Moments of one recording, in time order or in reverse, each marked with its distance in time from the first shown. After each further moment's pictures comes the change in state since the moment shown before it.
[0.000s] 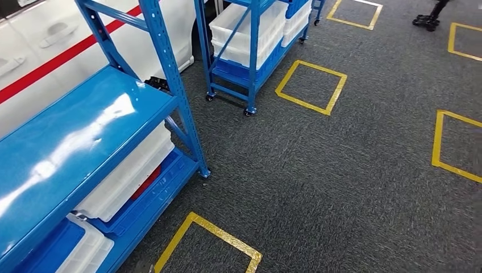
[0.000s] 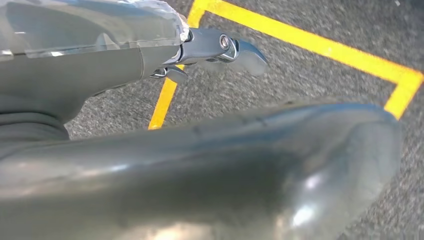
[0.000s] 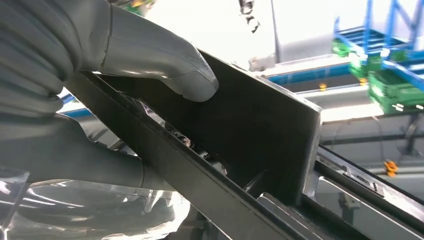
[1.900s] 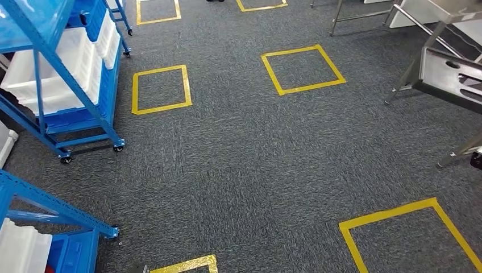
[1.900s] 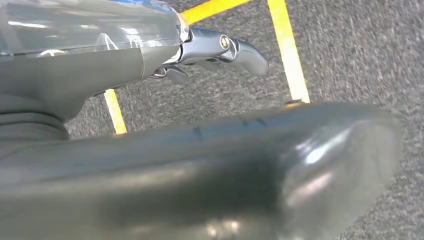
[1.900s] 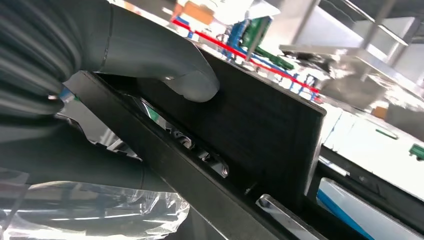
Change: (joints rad) left arm 0.007 0.002 0.064 0.000 0.018 -0.040 -0.016; right arm -0.168 -0.257 0.351 0.272 0.249 0.397 0.173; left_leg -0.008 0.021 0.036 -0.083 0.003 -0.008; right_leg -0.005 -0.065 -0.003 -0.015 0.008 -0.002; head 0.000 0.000
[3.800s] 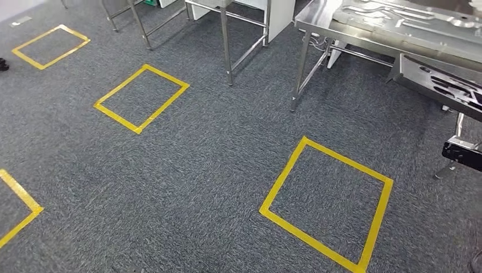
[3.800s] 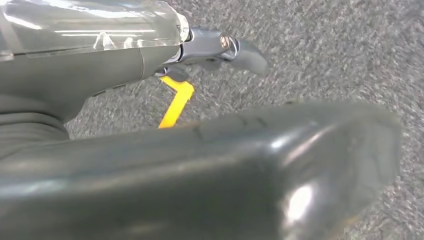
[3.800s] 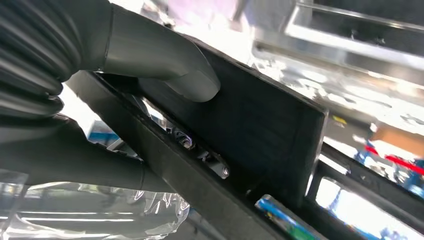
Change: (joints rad) left arm 0.006 -0.006 0.036 -0.002 0.001 -0.018 -0.018; right arm -0.184 0.086 0.191 0.224 -0.006 -0.022 0.009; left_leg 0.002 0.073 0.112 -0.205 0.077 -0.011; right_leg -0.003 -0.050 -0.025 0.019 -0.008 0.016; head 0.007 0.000
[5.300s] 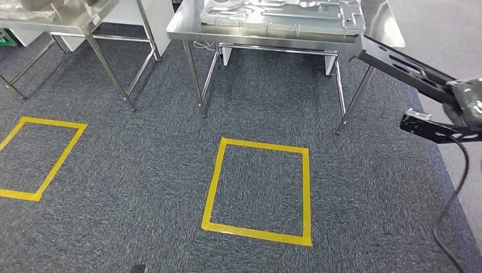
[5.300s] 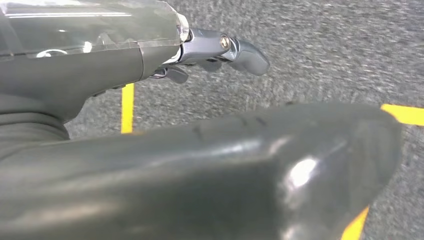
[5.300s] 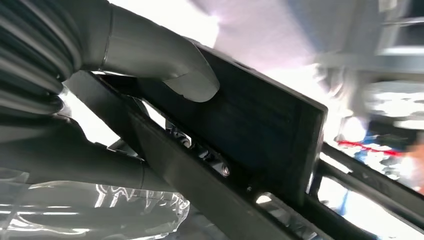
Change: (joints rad) left arm -0.008 0.002 0.016 -0.002 -0.023 -0.009 0.029; right arm -0.213 0.239 0.128 0.224 -0.018 -0.060 -0.036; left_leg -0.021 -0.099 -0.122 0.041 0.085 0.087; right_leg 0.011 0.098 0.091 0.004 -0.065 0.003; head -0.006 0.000
